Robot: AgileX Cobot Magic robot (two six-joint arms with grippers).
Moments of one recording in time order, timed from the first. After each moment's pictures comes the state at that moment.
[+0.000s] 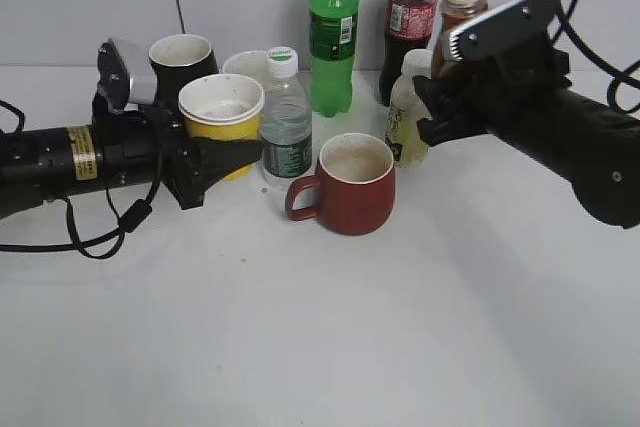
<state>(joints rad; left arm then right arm) -0.22 2.01 -0.83 1.03 -1.09 -0.43 0.40 1.82 -0.73 0.11 -0.79 -0.35</state>
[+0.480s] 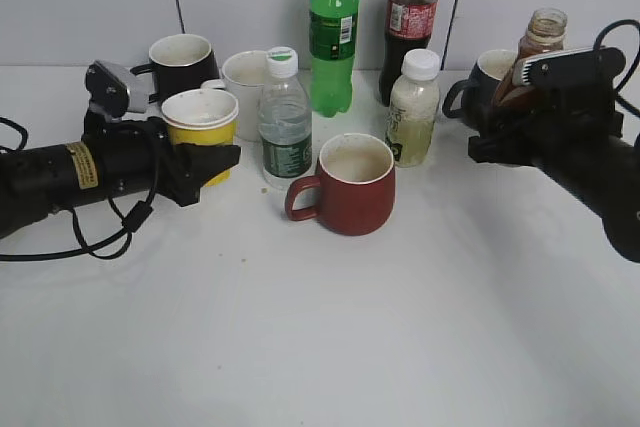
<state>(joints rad) -0.18 2.08 -0.83 0.88 -1.02 -0.42 0.26 1.92 -0.63 0.12 -0.95 -0.16</state>
